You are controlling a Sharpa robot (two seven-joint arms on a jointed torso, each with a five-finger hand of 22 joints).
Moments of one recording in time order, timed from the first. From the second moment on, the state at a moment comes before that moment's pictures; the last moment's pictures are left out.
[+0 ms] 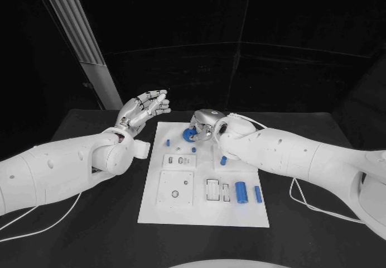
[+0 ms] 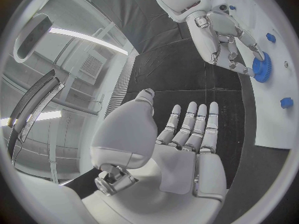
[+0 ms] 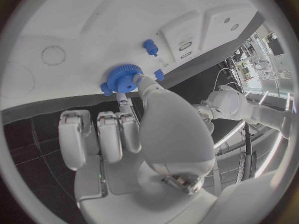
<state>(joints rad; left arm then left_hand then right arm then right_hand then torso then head) 1.30 -0.73 -0.24 1.33 0.04 -0.26 0.68 1.22 0.04 -0.11 0.29 0.46 0.32 0.15 0.53 0.07 0.33 0.26 0.74 0.07 0.16 0.26 0.90 0.07 0.08 0.34 0.29 0.34 0.51 1.20 -0.31 -0.05 0.97 -1.48 -0.29 -0.12 1.41 -0.10 0.23 0.13 0.32 1.01 0.18 0.09 0.10 1.47 0.09 1.57 1.31 1.47 0.02 1.57 1.31 0.01 1.46 0.13 1.57 1.31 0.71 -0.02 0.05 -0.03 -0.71</state>
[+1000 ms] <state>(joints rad) 1.30 -0.73 -0.24 1.33 0.04 -0.25 0.68 1.22 0.04 -0.11 0.29 0.46 0.33 0.15 0.54 0.07 0.33 0.26 0.74 0.07 0.16 0.26 0.90 0.06 0.08 0.34 0.29 0.34 0.51 1.20 -0.34 -0.05 0.99 -1.49 -0.33 -0.12 1.38 -0.10 0.21 0.10 0.24 0.83 0.15 0.07 0.07 1.46 0.09 1.57 1.31 1.47 0.02 1.57 1.31 0.01 1.46 0.13 1.57 1.31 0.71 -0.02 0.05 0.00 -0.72</state>
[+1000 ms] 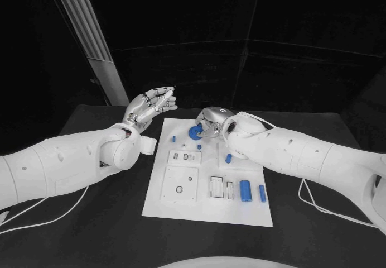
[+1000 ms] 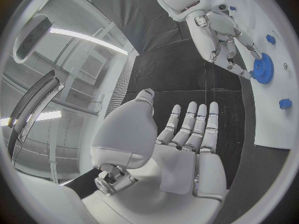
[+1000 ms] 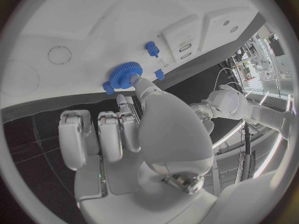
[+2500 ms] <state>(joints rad) 1.30 -0.73 -0.24 1.32 0.04 -0.25 0.68 1.22 0.04 -0.11 0.29 0.46 0.32 0.14 0.54 0.07 0.33 0.26 0.74 0.07 0.16 0.26 0.90 0.06 0.08 0.34 0.29 0.34 0.51 1.20 -0.35 -0.05 1.04 -1.50 -0.30 -0.12 1.38 -0.07 0.23 0.09 0.25 1.01 0.12 0.13 0.09 1.46 0.06 1.57 1.31 1.47 -0.01 1.57 1.31 0.01 1.47 0.11 1.57 1.31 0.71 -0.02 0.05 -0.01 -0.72</state>
